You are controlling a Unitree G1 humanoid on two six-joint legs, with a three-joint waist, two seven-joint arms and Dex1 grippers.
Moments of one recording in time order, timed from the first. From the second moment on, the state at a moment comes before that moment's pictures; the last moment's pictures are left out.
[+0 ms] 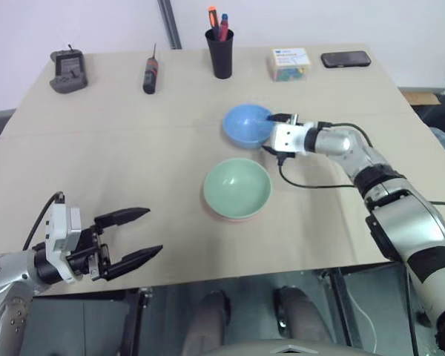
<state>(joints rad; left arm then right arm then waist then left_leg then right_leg) 0.34 0.77 0.54 -0.32 -0.71 0.25 -1.28 -1.17 -0.33 0.40 1.26 -0.41 -0.68 0.54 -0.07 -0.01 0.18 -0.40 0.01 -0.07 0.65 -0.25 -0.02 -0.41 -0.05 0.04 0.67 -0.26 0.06</state>
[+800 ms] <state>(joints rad) 0.28 0.76 0.50 -0.31 -0.72 0.25 -1.25 -0.95 -0.55 0.24 0.64 0.09 -0.47 1.22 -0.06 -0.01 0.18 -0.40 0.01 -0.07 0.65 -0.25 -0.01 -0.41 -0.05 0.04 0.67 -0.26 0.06</state>
